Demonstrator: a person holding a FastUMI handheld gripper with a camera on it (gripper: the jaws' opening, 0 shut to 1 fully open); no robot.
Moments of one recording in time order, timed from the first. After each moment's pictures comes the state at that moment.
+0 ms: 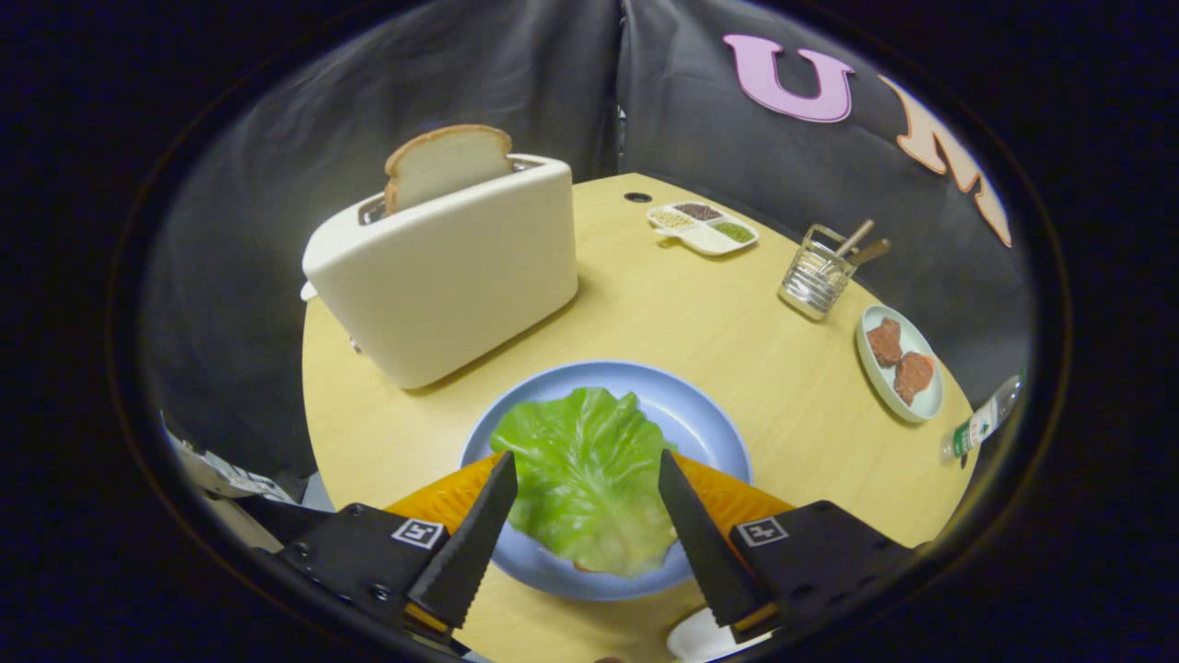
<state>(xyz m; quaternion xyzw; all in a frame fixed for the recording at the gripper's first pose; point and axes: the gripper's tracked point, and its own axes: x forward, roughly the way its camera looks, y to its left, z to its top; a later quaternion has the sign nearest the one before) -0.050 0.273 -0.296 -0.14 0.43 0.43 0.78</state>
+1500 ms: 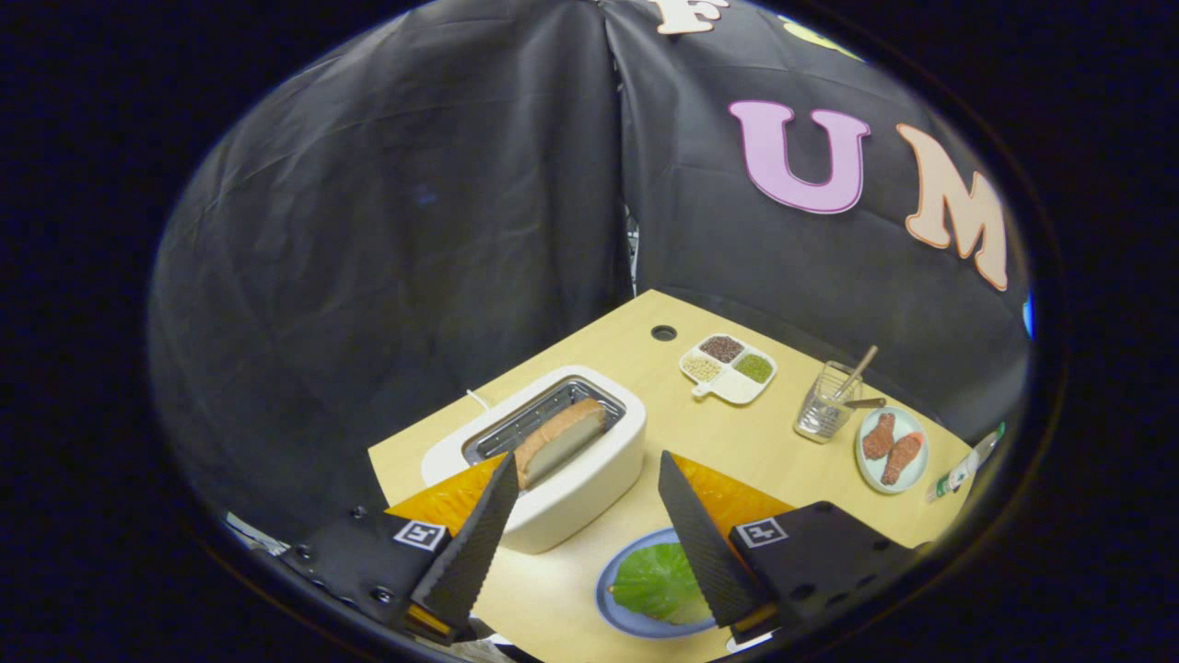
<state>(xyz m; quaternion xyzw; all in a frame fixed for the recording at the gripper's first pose) -0.014 0.406 -0.129 -0.05 0.36 0.43 0.82</state>
